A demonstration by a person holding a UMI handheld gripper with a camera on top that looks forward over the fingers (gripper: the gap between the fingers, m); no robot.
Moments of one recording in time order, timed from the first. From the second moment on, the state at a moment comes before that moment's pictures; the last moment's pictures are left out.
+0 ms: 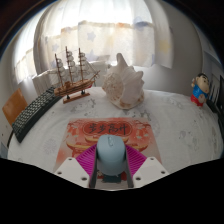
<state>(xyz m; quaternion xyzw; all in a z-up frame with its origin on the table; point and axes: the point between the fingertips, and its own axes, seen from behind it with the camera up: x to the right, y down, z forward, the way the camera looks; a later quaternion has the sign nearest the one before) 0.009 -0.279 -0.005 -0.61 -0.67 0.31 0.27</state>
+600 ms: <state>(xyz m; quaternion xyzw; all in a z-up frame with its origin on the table) 0.176 -0.253 0.163 -0.64 -0.68 0.22 0.28</state>
